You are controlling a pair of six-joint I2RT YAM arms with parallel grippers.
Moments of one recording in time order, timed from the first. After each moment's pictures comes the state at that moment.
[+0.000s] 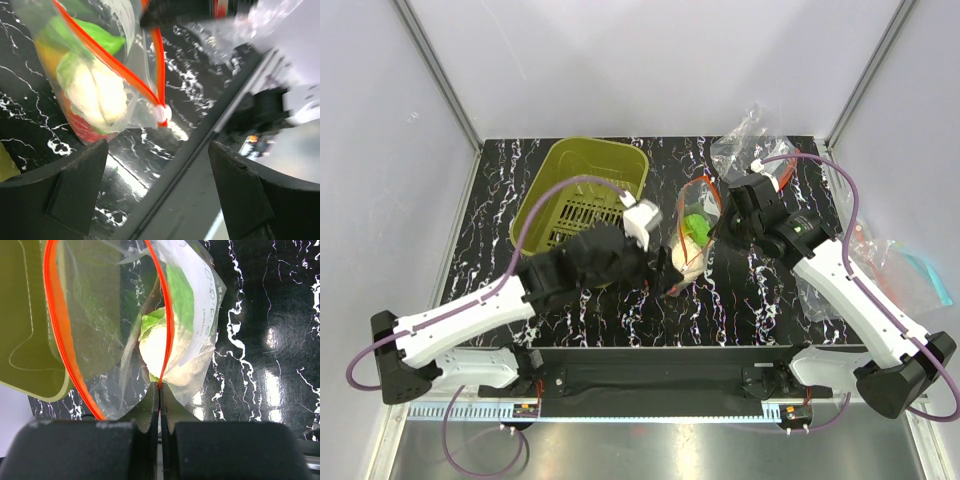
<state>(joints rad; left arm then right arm) -1.05 1.14 1.12 -0.39 0.00 -0.41 0.60 1.20 1.30 -0.89 0.17 0.87</state>
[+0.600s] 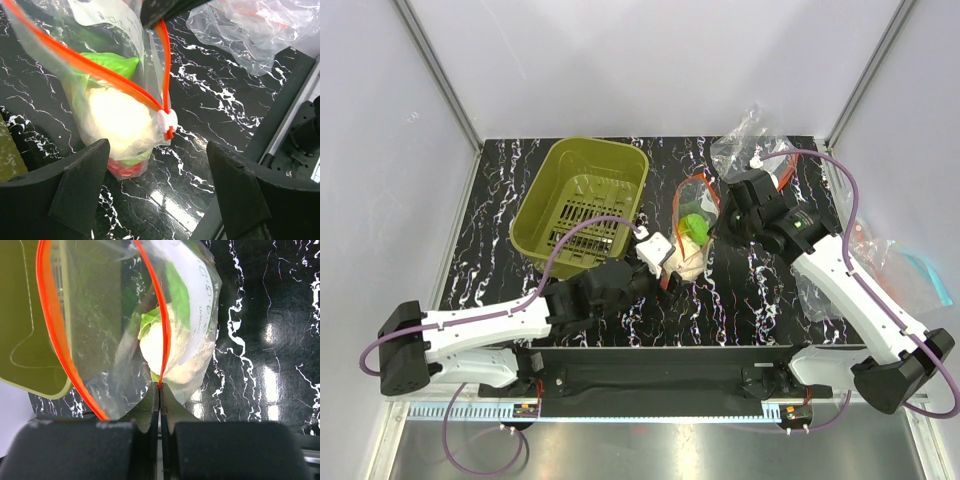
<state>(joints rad) -1.19 1.15 0.80 0.11 -0.26 -0.16 0.60 1.22 1.35 -0.93 0.16 0.87</state>
